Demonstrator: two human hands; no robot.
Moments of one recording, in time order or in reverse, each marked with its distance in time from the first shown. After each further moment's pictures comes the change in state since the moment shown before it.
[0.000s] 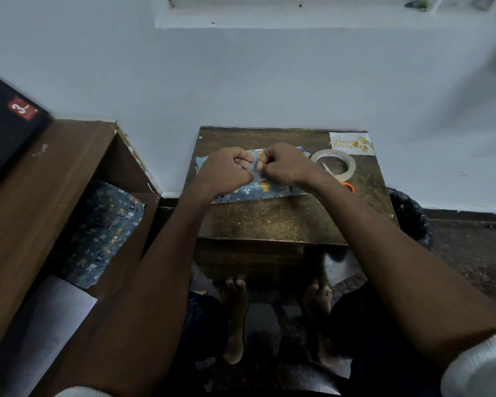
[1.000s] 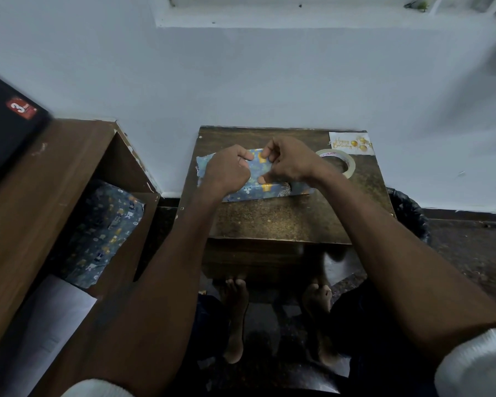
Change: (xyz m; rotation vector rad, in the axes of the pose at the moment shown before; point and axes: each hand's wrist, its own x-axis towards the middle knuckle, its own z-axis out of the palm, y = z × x) left_hand 0.011 -0.003 0.017 0.036 0.126 -0.054; right_hand -0.002 0.006 -0.012 0.053 0.024 0.043
